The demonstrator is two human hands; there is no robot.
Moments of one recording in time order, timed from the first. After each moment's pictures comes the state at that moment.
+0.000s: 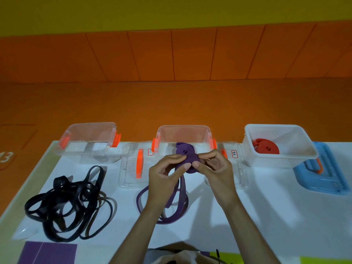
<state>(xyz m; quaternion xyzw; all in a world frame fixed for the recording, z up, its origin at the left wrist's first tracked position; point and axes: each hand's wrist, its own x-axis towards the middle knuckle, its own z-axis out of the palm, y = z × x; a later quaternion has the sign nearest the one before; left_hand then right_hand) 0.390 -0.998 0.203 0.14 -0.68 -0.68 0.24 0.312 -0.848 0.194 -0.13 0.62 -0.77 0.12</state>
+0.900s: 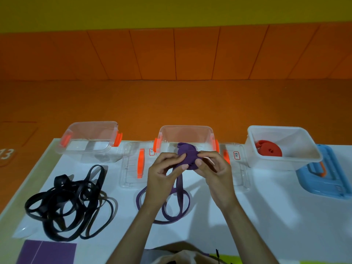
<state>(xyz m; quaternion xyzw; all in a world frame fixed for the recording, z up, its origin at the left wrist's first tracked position) 0.386 -1.015 0.200 0.12 -0.69 -0.67 0.25 0.312 -0.861 0.189 -0.15 0.57 -0.80 0.13</state>
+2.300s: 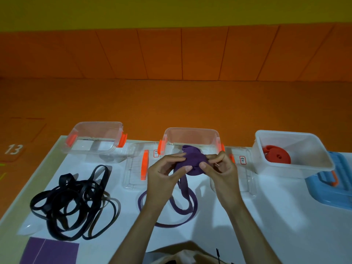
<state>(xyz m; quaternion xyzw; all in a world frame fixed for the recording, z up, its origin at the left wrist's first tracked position) 0.378 -1.025 0.202 0.14 -0.68 -0.67 0.26 0.291 -0.867 0.189 -0.13 0.59 -0.79 0.13</state>
